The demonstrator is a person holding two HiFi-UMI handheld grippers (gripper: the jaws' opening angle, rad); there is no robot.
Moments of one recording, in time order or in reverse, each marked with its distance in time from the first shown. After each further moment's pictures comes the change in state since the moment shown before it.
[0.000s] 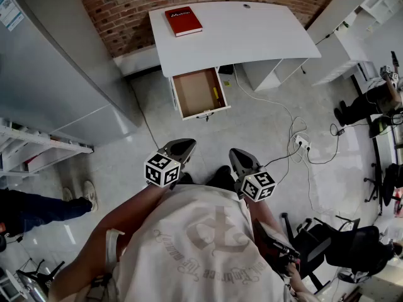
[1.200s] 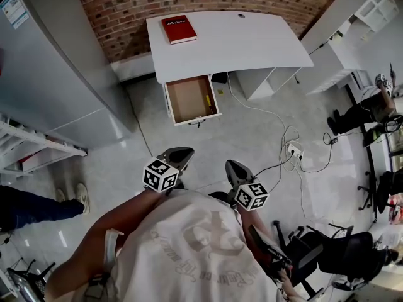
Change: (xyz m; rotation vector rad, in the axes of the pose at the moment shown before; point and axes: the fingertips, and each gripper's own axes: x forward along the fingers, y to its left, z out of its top) left arm 0.010 -0.036 -0.017 0.023 0.045 -0.030; right arm -0.038 -0.016 -0.027 0.083 0.004 -0.064
